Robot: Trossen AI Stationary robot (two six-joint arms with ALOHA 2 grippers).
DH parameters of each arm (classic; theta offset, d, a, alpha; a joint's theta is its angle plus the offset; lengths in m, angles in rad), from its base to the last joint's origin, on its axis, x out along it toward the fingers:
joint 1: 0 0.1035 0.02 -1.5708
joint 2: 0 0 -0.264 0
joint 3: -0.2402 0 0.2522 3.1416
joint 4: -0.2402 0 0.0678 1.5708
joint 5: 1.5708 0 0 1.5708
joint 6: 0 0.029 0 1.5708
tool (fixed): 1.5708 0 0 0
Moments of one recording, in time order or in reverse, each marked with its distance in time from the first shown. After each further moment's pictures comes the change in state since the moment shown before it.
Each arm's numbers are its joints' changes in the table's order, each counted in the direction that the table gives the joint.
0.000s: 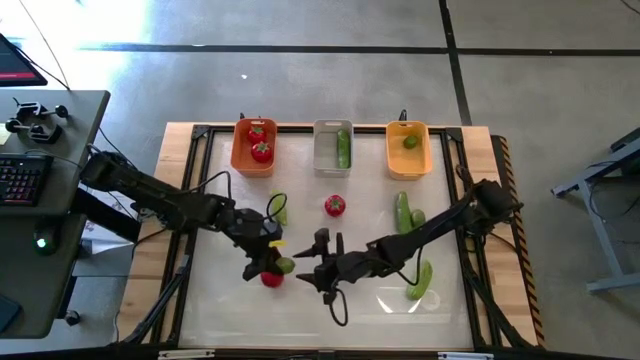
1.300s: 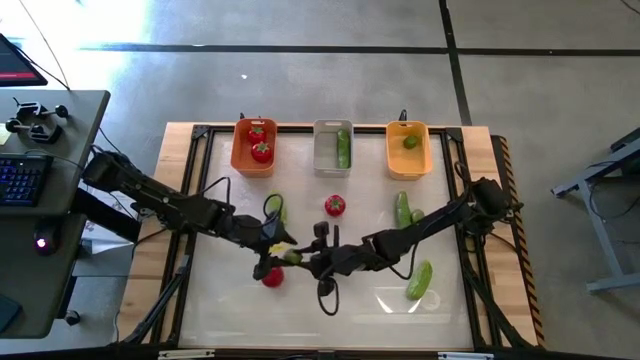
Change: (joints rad) left arm -0.042 0.024 0.052 0.125 -0.376 0.323; right arm -0.034 0.005 -0.010 -0.085 -0.021 0.117
